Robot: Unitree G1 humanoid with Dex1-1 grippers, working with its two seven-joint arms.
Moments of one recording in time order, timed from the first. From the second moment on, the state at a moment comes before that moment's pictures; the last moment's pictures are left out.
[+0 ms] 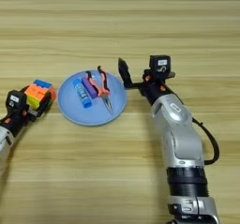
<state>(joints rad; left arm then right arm) -0.20 0.18 0.03 0.52 -0.09 -0.33 -0.38 -0.27 -0.10 -0.10 -0.04 0.26 0.25 0.25</state>
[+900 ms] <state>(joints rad) -0.16 0.18 0.03 0.29 -0.11 -0.26 -0.38 -0.27 -0.10 -0.09 0.00 0.26 0.23 0.25</state>
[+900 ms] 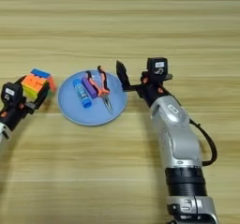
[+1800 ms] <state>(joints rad) -0.22 0.12 -0.14 0.13 -0.12 -0.12 -0.44 -0.27 -0.16 -0.27 0.03 0.28 0.17 0.18</state>
